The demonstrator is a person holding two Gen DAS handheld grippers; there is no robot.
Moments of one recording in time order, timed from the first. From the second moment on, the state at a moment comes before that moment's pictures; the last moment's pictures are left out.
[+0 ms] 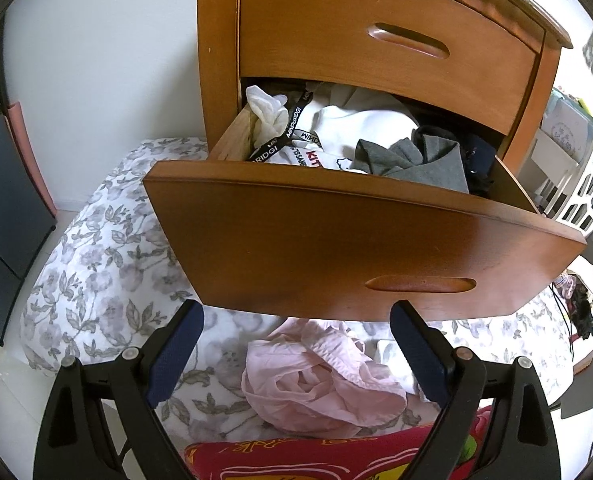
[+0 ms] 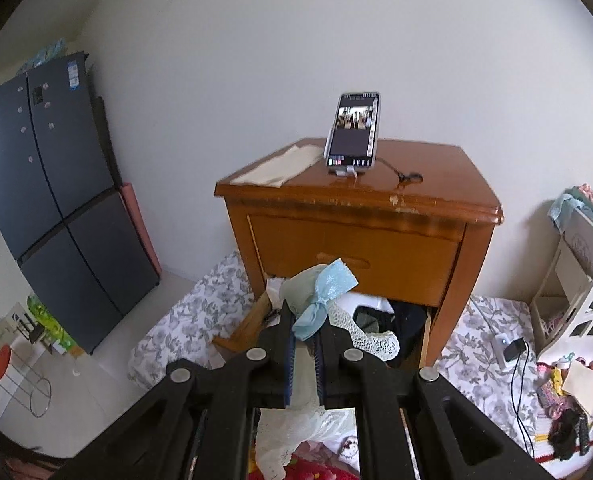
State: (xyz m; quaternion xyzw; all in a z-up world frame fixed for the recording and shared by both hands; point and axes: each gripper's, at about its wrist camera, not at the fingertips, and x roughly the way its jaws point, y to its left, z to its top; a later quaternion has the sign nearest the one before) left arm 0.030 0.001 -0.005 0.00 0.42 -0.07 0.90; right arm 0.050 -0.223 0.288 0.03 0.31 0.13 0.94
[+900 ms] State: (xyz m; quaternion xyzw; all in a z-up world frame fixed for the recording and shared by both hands) left arm 0.030 0.001 -0.006 -0.01 0.42 -0.07 0.90; right arm 0.109 -0.184 0.080 -0.01 0.53 0.12 0.84
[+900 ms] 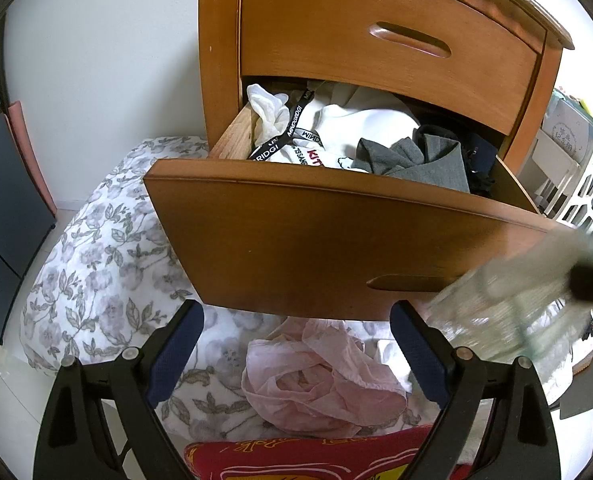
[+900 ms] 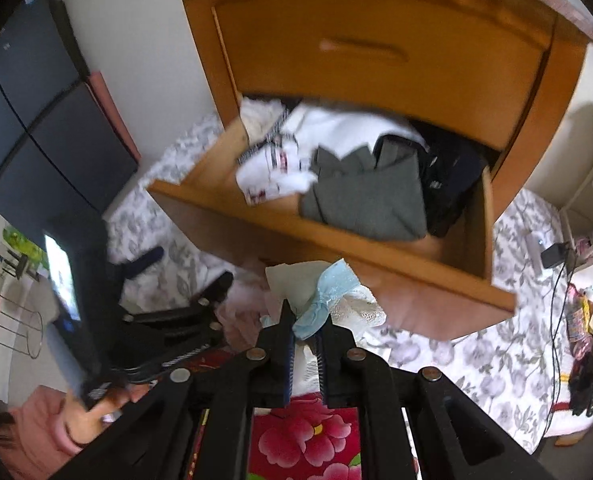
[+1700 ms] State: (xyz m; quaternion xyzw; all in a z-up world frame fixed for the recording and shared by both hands) left arm 0.032 0.002 -0.008 -0.01 0.43 -0.07 0.90; right arm 0.137 -0.193 -0.035 0.00 0.61 0.06 0.79
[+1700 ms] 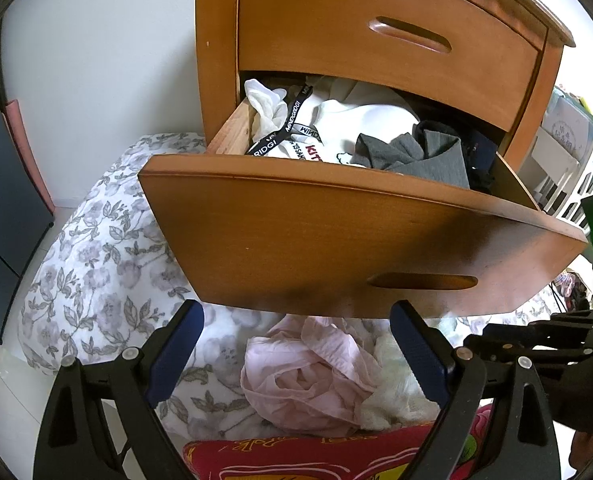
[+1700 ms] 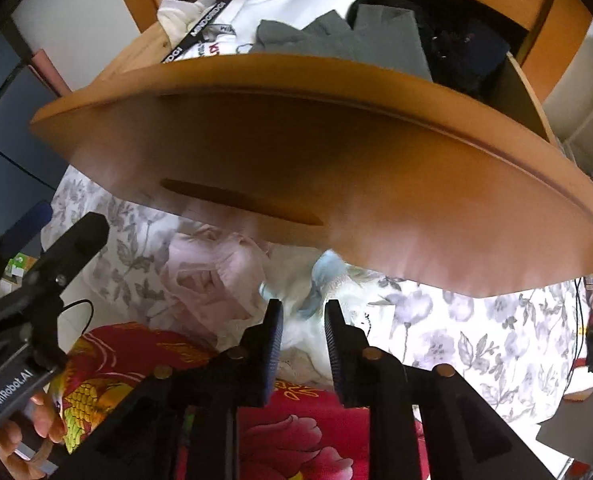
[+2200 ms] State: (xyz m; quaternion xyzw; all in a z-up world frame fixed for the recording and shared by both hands) left arm 0.033 0.001 -0.010 0.00 0.43 -0.07 0.90; right arm 0.122 -0.203 -0.038 0.03 0.59 0.03 0.81
